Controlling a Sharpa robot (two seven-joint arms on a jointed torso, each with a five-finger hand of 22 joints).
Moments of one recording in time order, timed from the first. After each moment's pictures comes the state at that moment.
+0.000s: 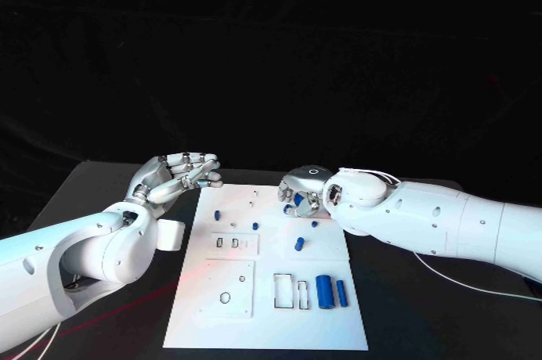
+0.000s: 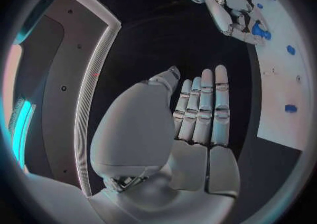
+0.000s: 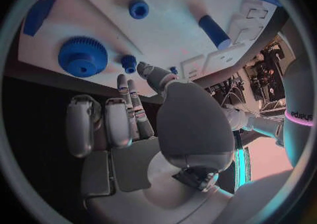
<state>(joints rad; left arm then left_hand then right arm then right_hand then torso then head) 1.25 -0.94 -0.07 1.69 0.00 -0.42 0.51 1.53 -0.17 0.36 0.23 0.05 0.92 0.19 0.29 0.20 1.07 0.14 0.14 0.06 1.06 0.09 0.39 0.28 0.18 1.00 0.18 0.45 0.22 1.30 -0.61 -0.15 1.28 -1.64 -0.23 -0.04 1.24 -0.21 0.54 -0.05 0.17 0.97 0.18 0.20 0.26 1.13 0.11 0.07 0.09 1.47 0.02 1.37 1.12 0.07 1.41 0.13 1.41 1.29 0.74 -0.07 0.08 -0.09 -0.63</state>
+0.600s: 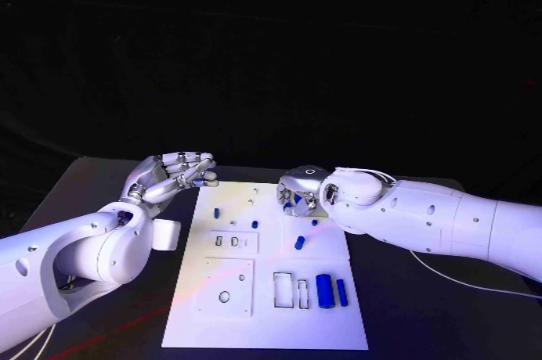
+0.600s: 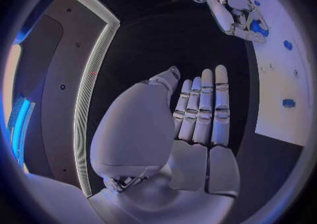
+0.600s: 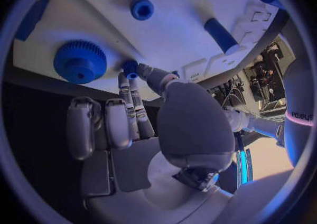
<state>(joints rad) 1.26 -0.94 -0.07 1.69 0.00 -0.41 0.50 1.53 -0.17 0.36 0.23 0.05 0.92 0.19 0.28 0.20 1.07 0.14 0.14 0.06 1.06 0.09 0.39 0.28 0.18 1.00 0.18 0.45 0.22 1.30 -0.61 -0.15 1.27 -1.64 -0.21 -0.04 1.27 -0.18 0.59 -0.05 0.15 1.03 0.15 0.23 0.28 1.18 0.09 0.08 0.10 1.47 0.02 1.38 1.13 0.07 1.43 0.12 1.43 1.31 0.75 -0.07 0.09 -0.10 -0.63</state>
